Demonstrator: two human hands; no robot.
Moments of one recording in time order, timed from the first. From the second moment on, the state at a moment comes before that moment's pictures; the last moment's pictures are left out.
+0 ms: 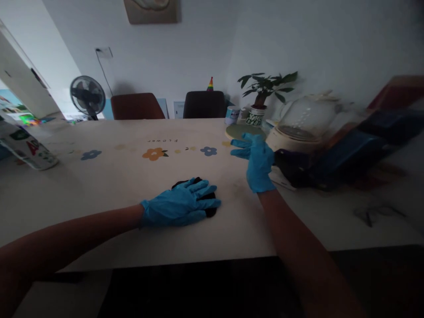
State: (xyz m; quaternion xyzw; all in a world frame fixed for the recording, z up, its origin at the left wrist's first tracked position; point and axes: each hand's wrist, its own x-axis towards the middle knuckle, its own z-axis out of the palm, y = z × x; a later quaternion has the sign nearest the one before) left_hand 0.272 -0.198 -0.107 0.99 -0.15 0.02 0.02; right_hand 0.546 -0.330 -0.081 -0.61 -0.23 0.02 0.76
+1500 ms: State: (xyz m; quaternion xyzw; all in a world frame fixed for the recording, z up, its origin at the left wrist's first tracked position) left_hand 0.377 -0.092 -0.093 0.99 0.10 -0.01 0.11; right_hand 0.512 -0.343 -0.070 -0.62 -0.28 0.01 0.74
